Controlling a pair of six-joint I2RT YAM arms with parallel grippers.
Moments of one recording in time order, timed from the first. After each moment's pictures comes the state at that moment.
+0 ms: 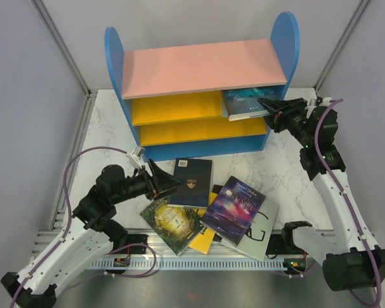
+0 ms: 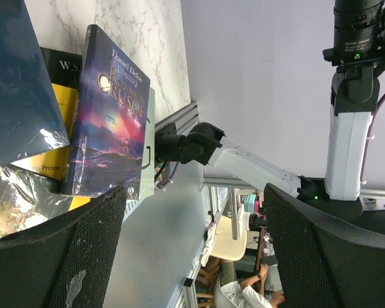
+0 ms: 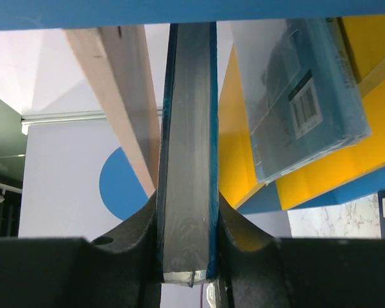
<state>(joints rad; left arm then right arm) -0.62 0.52 0.56 -0.29 0.45 -1.20 0.08 1.00 1.01 -0.08 -0.34 1.53</state>
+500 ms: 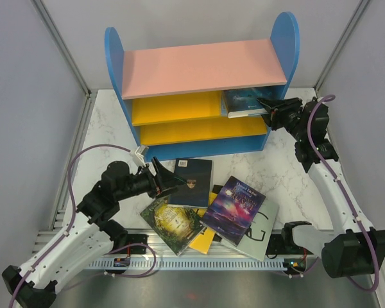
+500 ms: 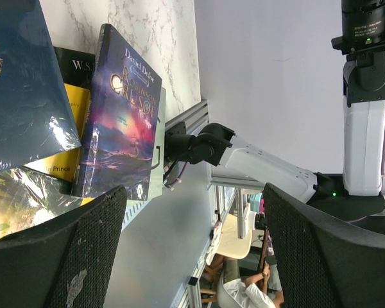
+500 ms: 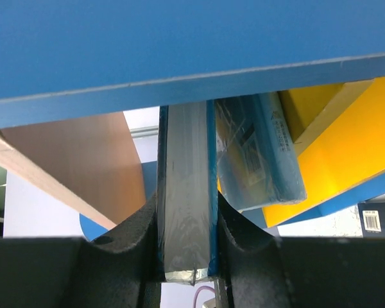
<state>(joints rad) -0.62 0.59 0.57 -0.29 0.45 -1.17 0.08 1.11 1.00 -0.07 -0.29 1.53</state>
